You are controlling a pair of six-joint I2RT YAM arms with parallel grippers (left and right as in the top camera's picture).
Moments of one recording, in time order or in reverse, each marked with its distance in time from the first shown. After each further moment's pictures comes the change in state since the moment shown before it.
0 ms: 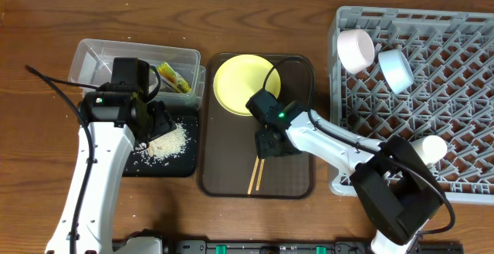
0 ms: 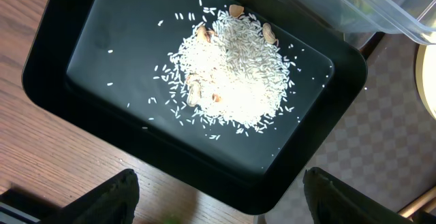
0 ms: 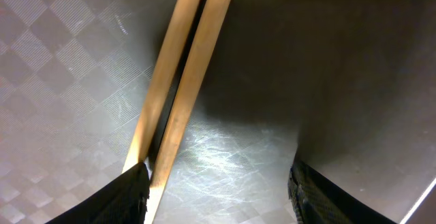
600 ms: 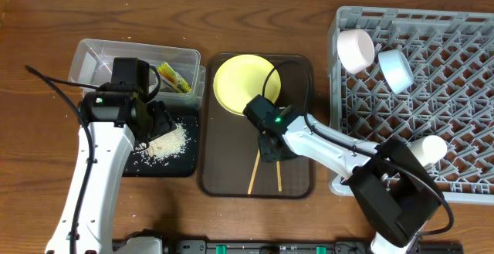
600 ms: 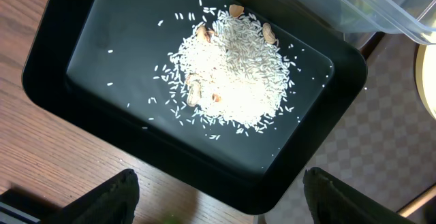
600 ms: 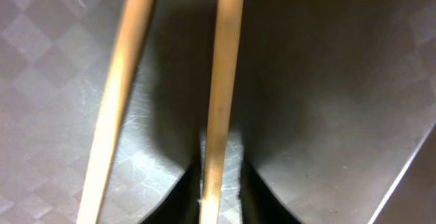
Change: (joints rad) left arm 0.000 0.000 0.000 0.000 0.000 0.000; right arm 0.027 0.000 -0.015 -0.034 0.064 0.039
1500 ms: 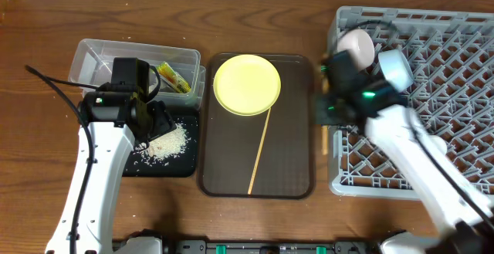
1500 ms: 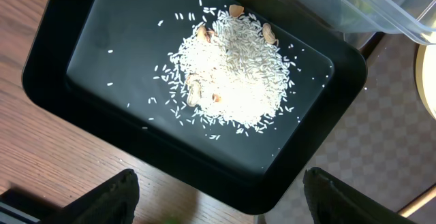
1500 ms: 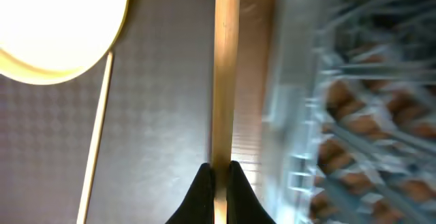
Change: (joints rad) left arm 0.000 0.000 0.000 0.000 0.000 0.000; right arm -0.390 -0.409 0.053 -0.156 -0.006 -0.254
